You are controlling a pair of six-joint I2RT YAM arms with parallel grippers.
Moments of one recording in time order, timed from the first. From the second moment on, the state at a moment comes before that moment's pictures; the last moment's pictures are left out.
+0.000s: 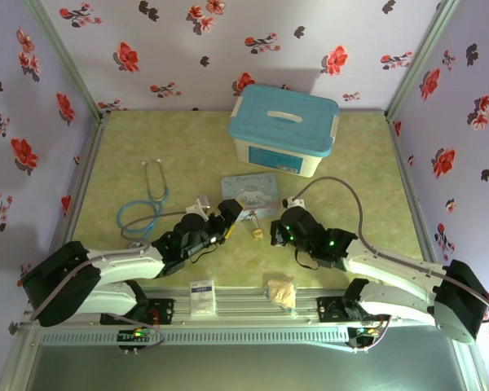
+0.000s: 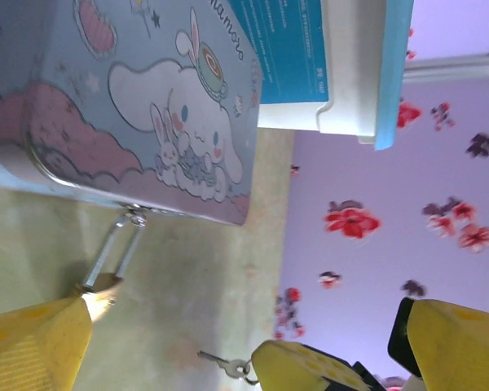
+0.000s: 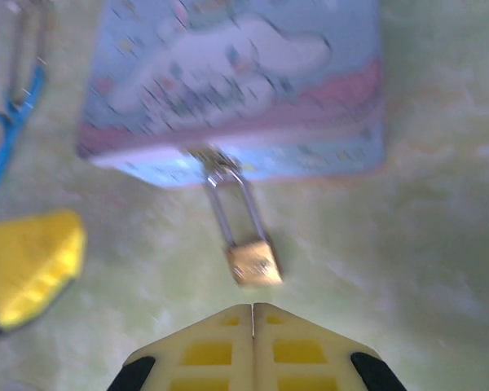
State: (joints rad) left arm -0.96 1.28 0.35 0.66 -0.10 -1.52; right arm 0.94 1.04 0.57 -0.25 0.18 0.78
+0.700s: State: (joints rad) left arm -1.04 1.58 0.35 1.11 -0.19 -1.93; right arm 1.00 1.28 0.59 0.23 0.07 0.80
